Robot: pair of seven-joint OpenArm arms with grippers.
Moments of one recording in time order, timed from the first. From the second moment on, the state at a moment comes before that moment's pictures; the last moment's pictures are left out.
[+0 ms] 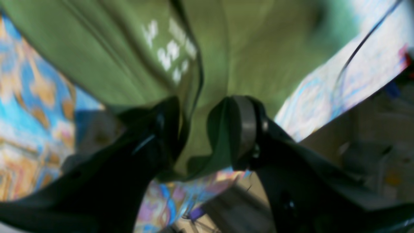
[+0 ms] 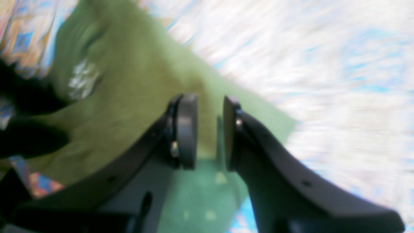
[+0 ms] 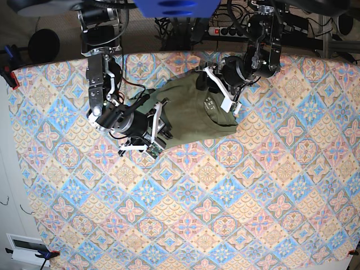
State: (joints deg) left arm 18.4 -7.9 4.1 105.2 -33.7 -12.1 58.5; right arm 3.0 3.7 -6.4 102.8 13.4 41.1 -59.1
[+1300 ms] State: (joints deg) left arm 12.7 -4.6 7.7 98.1 -27.0 -13.0 58.2; right arm 23.3 6.5 -16.5 59.0 8.1 40.9 -45.7
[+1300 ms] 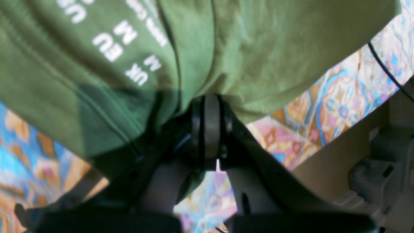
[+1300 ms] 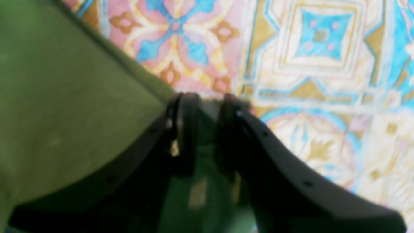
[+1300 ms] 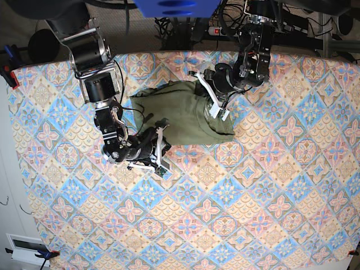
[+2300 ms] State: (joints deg) left arm -10.6 0.0 14.5 77.3 -24.2 -12.3 53.1; right arm -13.9 18.3 7.9 109.7 6.0 41.1 -59.8
